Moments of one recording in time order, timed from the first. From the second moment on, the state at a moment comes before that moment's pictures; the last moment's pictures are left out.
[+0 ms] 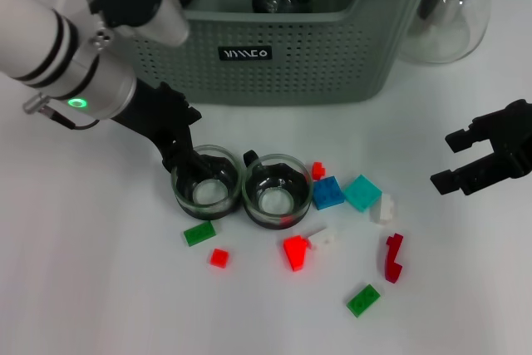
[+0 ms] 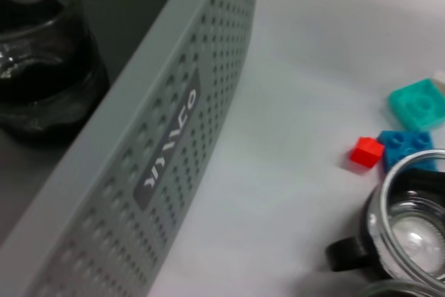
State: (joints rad) left arm -0.62 -2.17 1.18 1.17 2.60 1.46 -1.95; right arm 0.62 2.02 -0.87 -1.10 -2.39 -1.85 1.99
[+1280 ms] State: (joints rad) left arm -0.63 -2.17 1.30 1.07 2.62 1.33 -2.07; right arm 0.61 2.03 -0.87 -1.09 -2.39 -1.82 1.98
